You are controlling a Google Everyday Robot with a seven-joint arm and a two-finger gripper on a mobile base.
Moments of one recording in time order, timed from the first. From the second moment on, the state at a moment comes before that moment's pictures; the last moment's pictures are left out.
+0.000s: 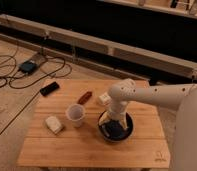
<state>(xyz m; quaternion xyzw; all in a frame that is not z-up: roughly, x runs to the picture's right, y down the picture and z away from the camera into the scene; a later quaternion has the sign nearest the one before) 0.093 0.214 0.797 -0.32 0.29 0.70 0.57</state>
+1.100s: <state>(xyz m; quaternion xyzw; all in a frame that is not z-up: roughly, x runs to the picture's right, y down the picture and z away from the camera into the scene) 0.177 0.225 0.817 -0.28 0.35 0.71 0.54</state>
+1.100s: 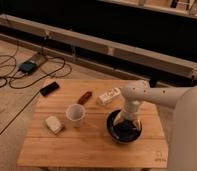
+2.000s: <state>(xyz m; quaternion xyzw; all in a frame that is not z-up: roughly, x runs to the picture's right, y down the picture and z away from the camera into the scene) 0.223 0.238 0.800 -0.26 0.38 0.73 0.51</state>
